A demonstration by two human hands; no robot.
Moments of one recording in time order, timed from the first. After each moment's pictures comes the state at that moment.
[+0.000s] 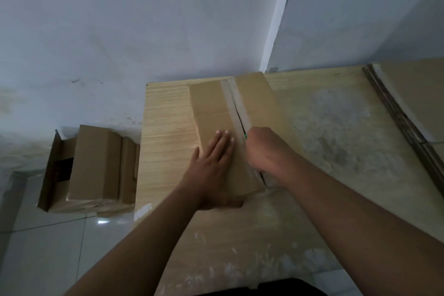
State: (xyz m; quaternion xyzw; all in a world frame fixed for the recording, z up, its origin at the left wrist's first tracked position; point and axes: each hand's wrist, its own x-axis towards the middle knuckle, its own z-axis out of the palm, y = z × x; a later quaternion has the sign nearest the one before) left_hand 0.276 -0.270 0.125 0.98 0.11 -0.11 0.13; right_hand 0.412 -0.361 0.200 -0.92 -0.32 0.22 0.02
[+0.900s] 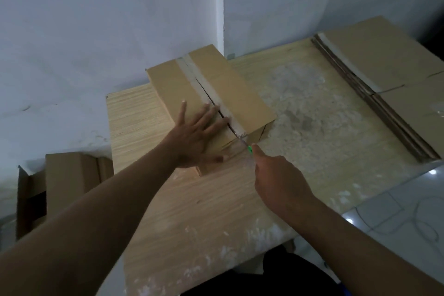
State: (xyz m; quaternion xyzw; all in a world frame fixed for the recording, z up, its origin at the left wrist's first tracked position) left_hand 0.343 -0.236 0.128 0.99 -0.08 -0.07 -0.03; right_hand 0.352 -0.482 0.187 -0.95 -0.24 0.19 0.11
